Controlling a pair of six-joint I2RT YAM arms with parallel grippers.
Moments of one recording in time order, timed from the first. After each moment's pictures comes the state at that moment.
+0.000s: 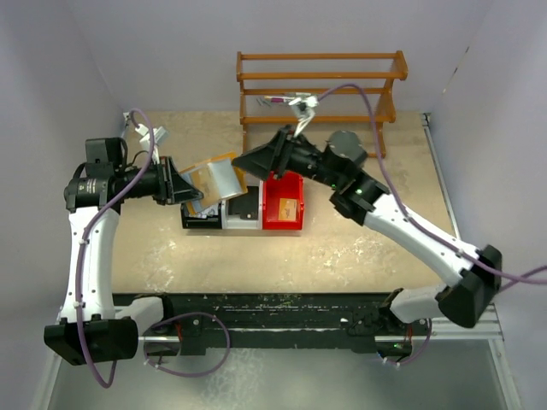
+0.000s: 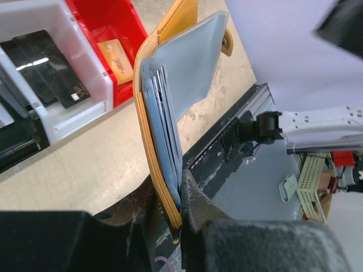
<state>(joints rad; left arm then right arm) 0.12 1.12 1.32 -1.03 1.01 -0.05 0.77 1.33 1.28 0.22 -0.35 0.79</state>
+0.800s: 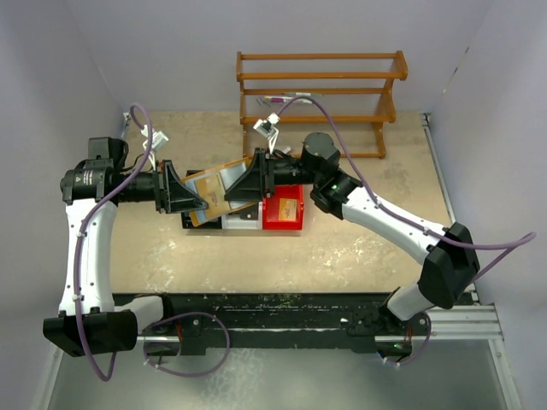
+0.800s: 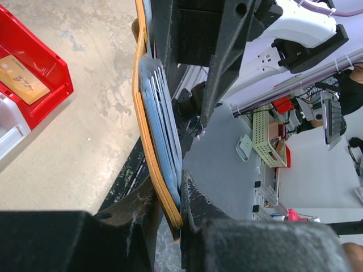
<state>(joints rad) 0.12 1.17 1.41 -1.32 1.38 0.29 0.77 1.52 1.27 0.33 -0.84 0.84</state>
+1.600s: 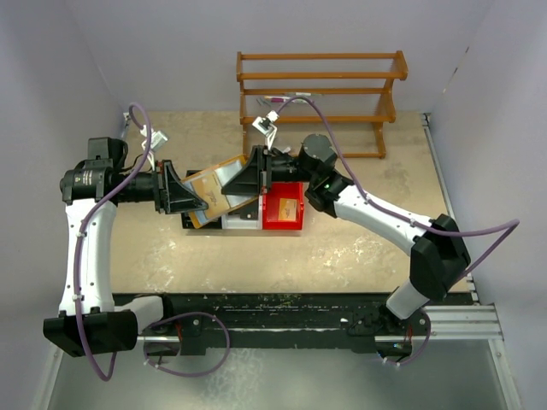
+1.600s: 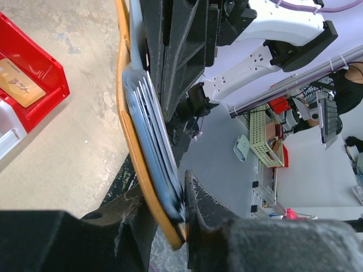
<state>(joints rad) 0.13 1.17 1.41 -1.33 1.40 0.30 0.76 1.60 1.26 0.52 -0.86 0.97</state>
